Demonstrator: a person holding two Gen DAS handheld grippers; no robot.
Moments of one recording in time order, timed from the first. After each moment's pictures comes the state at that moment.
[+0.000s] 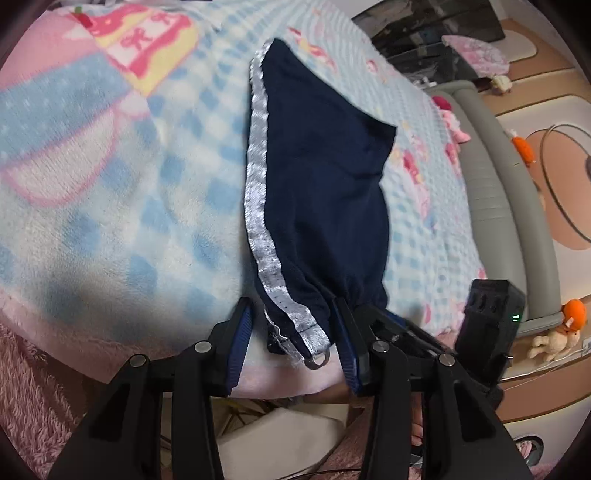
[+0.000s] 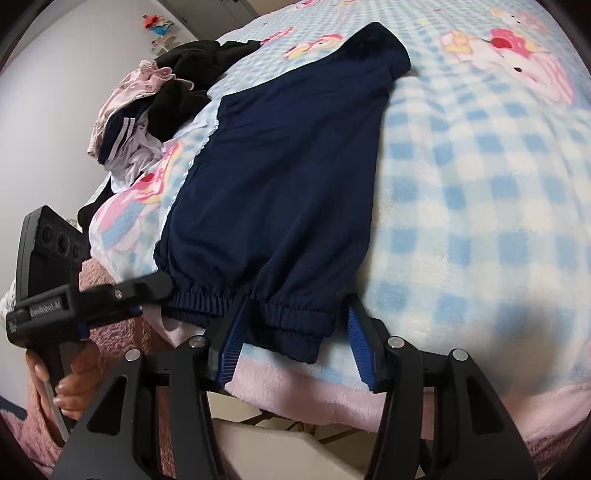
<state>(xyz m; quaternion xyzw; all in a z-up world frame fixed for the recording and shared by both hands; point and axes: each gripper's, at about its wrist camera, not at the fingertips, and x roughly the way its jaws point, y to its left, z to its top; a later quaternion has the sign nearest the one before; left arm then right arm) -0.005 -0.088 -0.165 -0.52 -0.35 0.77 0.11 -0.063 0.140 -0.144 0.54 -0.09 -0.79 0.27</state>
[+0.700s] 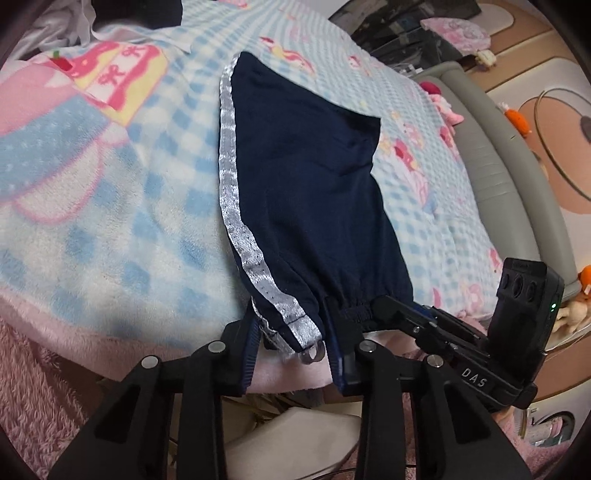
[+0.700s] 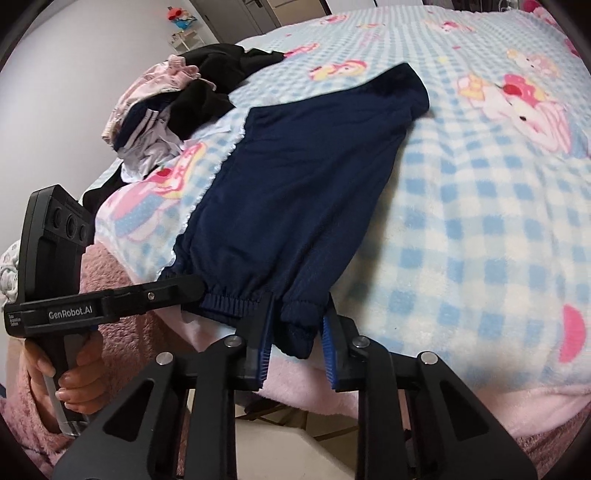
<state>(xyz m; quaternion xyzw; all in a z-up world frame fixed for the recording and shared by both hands) 0.010 -0.076 -0.142 -0.49 -0.31 0.80 0.12 -0.043 0.135 -0.114 0.50 -0.05 -0.81 0.29</state>
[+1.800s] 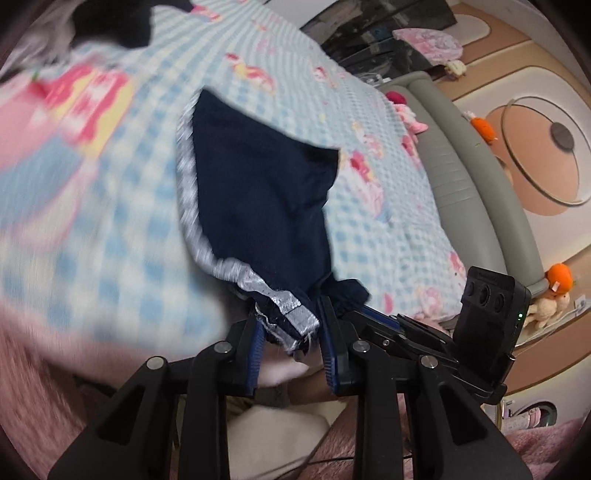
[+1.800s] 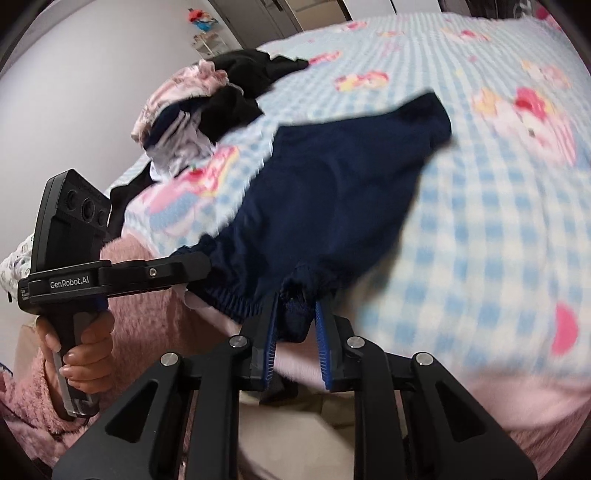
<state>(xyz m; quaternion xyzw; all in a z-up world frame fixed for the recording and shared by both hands) -0.011 -0.090 -0.105 -0.47 -0.32 0.80 0.19 -0.044 0.143 -0.085 0.49 -0.05 -0.81 0.33</state>
